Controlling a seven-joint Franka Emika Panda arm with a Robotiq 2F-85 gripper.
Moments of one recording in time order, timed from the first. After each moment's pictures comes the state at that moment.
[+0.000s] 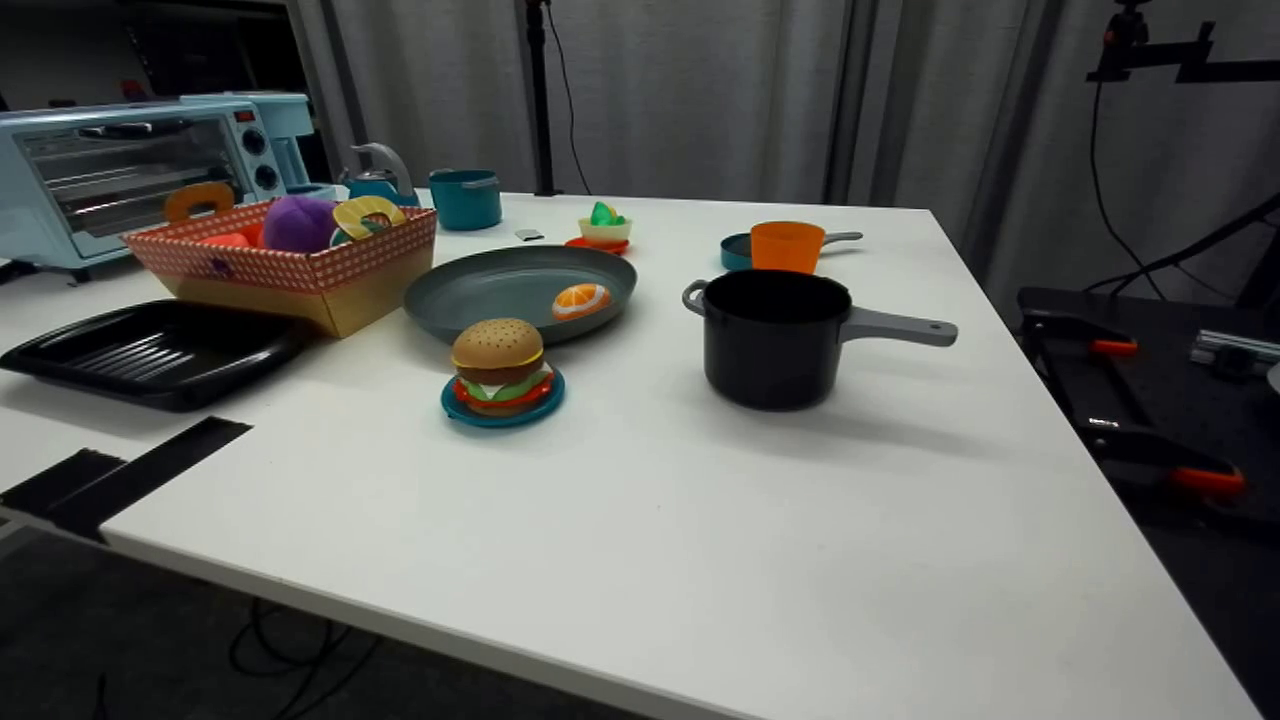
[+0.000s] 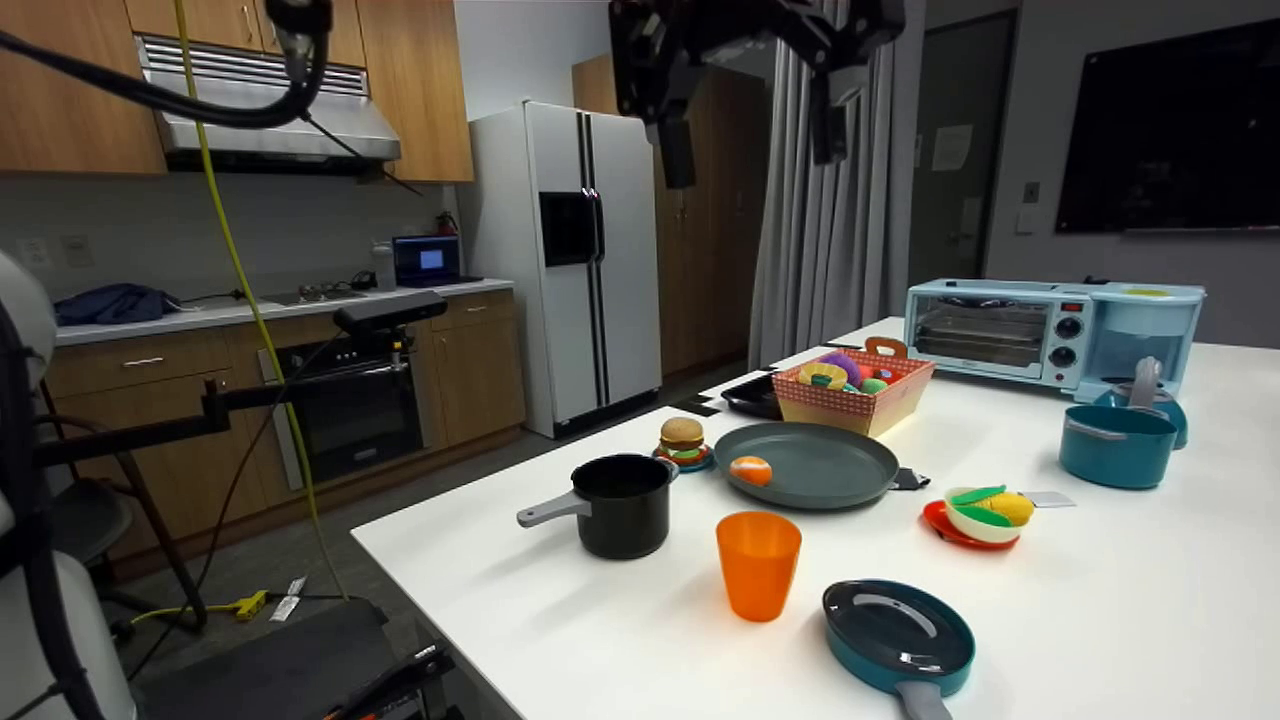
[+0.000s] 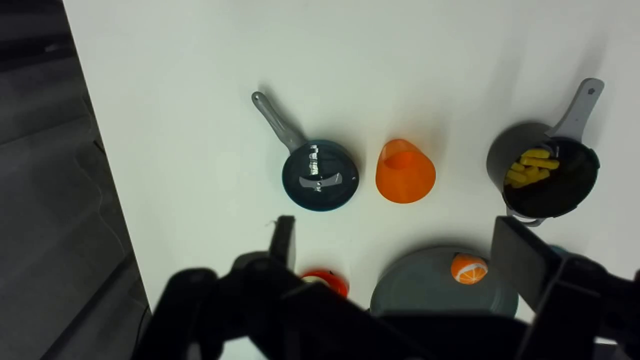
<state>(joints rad) -0.09 -0.71 -0.21 -2.44 -0.15 1.91 -0.34</state>
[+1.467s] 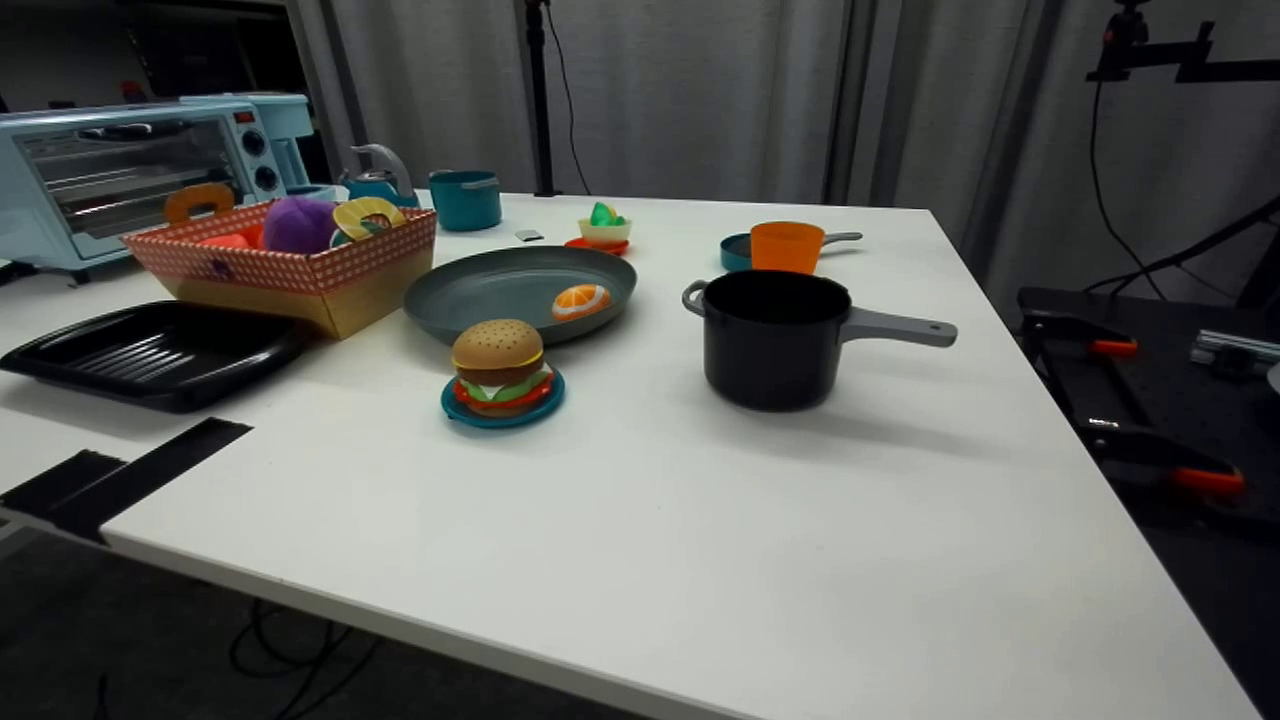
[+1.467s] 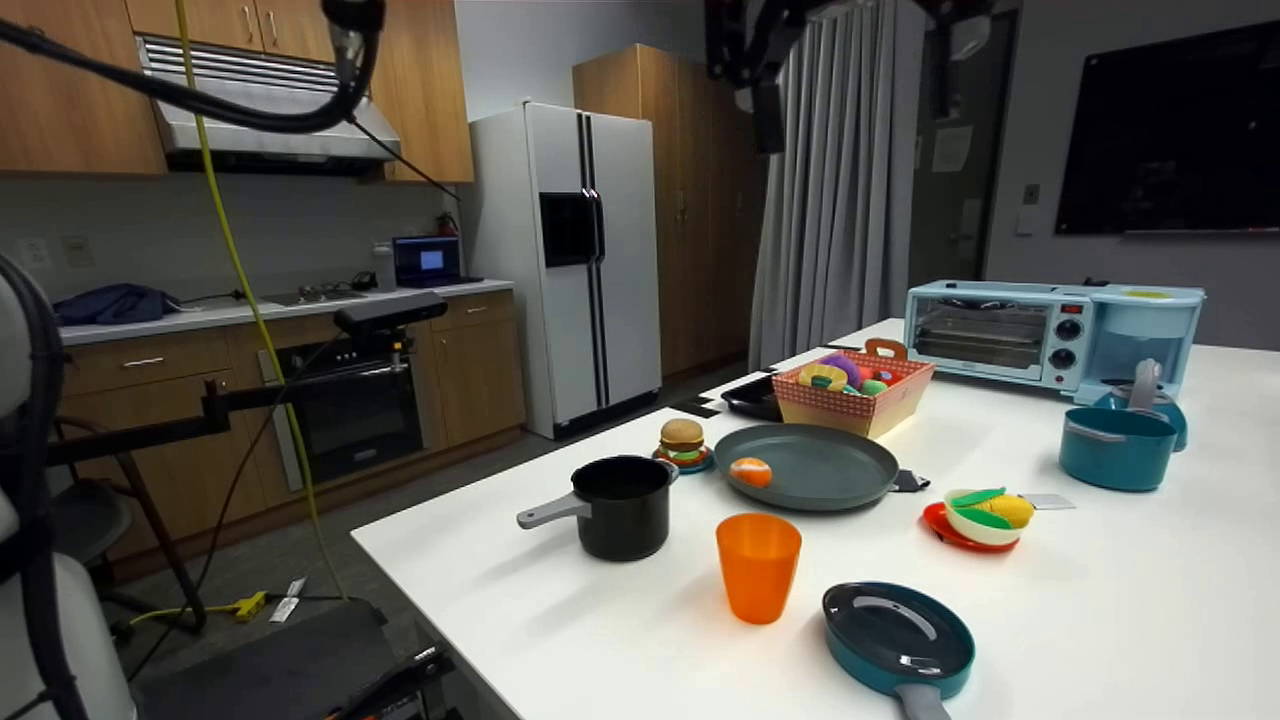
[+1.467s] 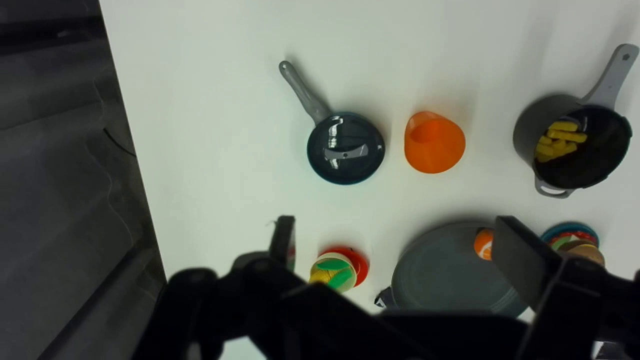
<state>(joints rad) -0.08 -0.54 -0.25 -2.27 -0.14 1.91 -0.39</state>
